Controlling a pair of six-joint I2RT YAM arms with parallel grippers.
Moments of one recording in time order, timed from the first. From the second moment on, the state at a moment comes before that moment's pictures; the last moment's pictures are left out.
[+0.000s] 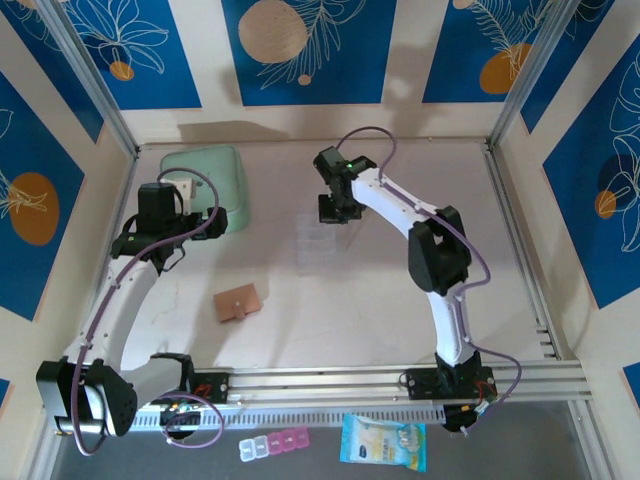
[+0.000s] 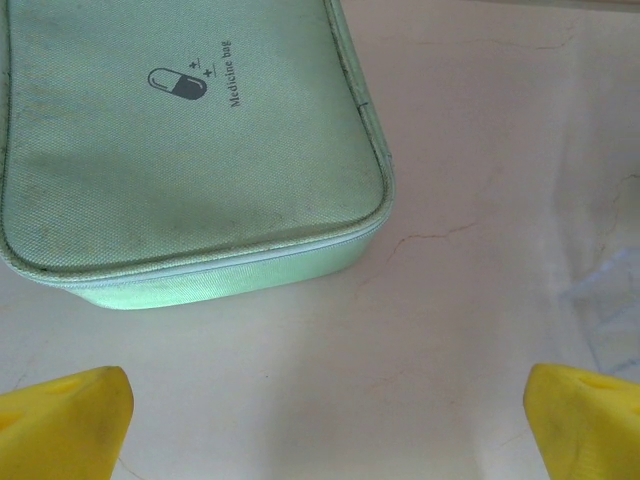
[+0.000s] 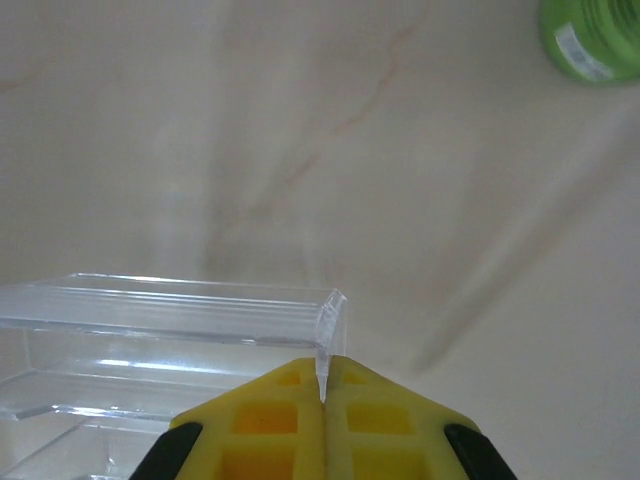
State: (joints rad) left arm -0.07 1.12 0.97 -0.57 0.08 -0.12; right arm 0.57 2.16 1.91 -1.07 0.00 0.50
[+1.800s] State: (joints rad) left arm -0.07 1.16 0.97 -0.58 0.13 -0.12; right arm 0.52 2.38 2.23 -1.29 0.11 0.51
